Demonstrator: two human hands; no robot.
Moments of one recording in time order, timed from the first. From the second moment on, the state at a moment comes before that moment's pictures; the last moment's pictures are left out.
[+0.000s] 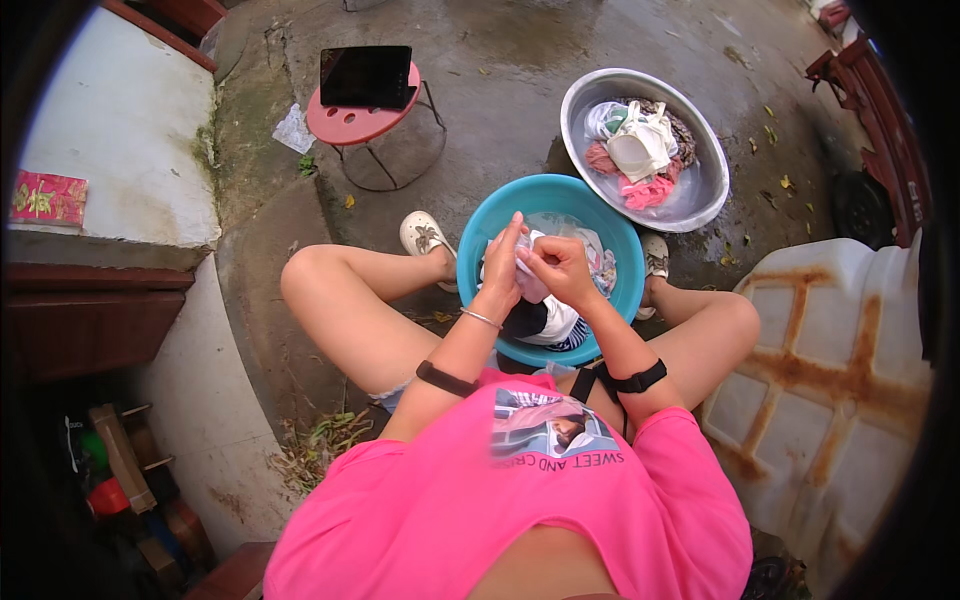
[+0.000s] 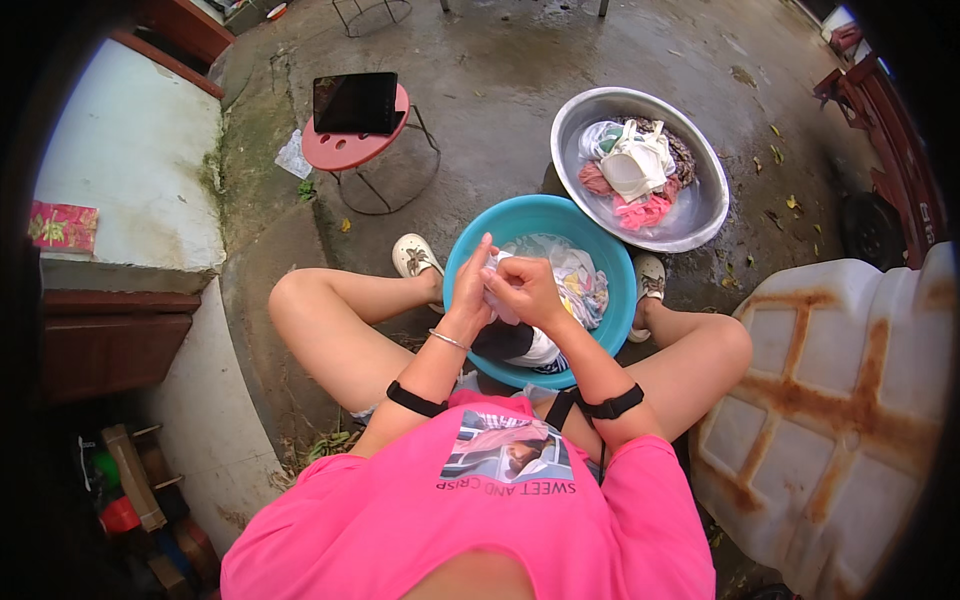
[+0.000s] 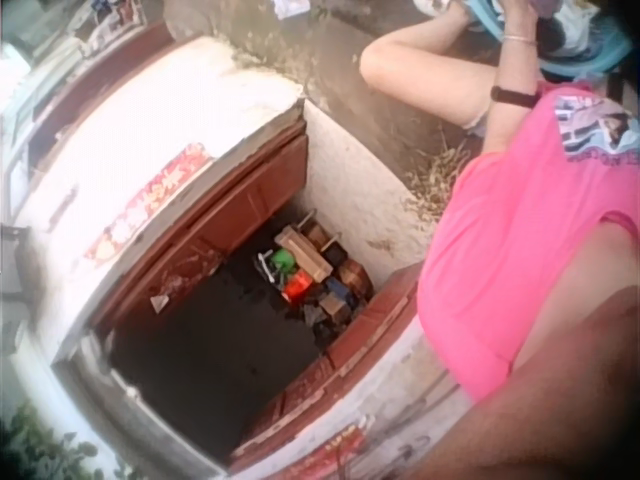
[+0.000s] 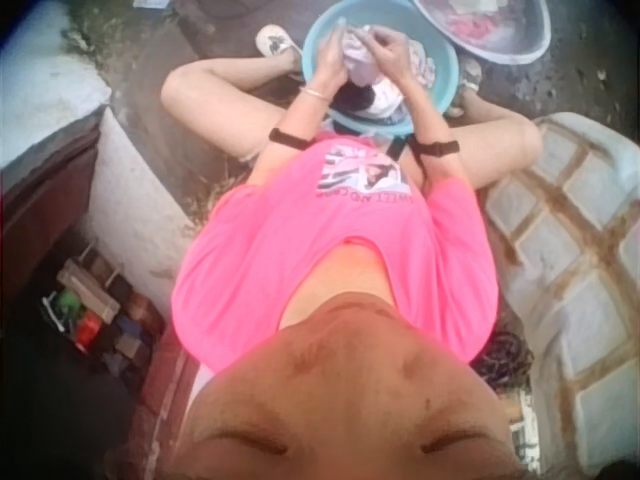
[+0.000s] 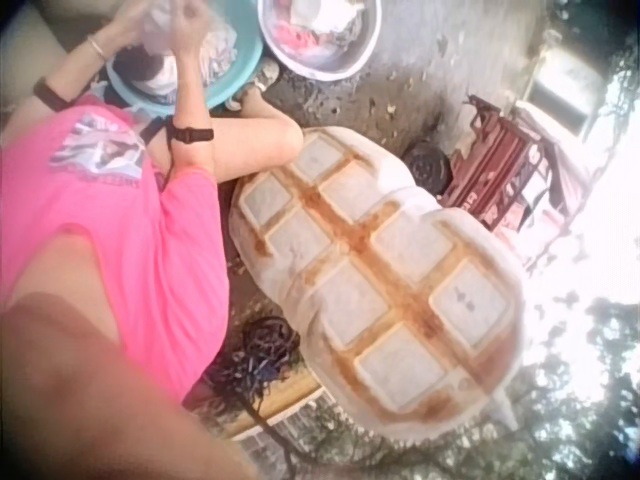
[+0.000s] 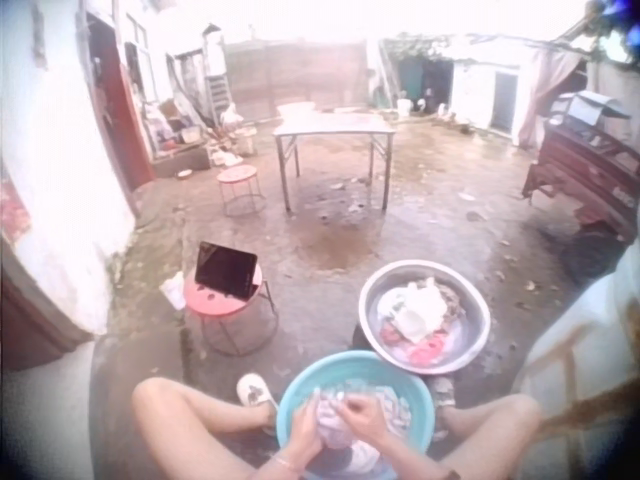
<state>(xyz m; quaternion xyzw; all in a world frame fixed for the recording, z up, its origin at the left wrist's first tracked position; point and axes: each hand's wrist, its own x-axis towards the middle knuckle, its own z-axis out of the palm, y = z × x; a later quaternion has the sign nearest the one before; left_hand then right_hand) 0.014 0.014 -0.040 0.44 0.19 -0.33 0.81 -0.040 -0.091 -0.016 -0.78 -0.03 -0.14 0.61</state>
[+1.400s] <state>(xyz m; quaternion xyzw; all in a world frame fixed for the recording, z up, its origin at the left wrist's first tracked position) 0.000 0.016 -0.035 0.48 0.06 -0.33 0.81 -0.054 -0.049 0.002 -0.85 -0.14 -0.34 0.37</state>
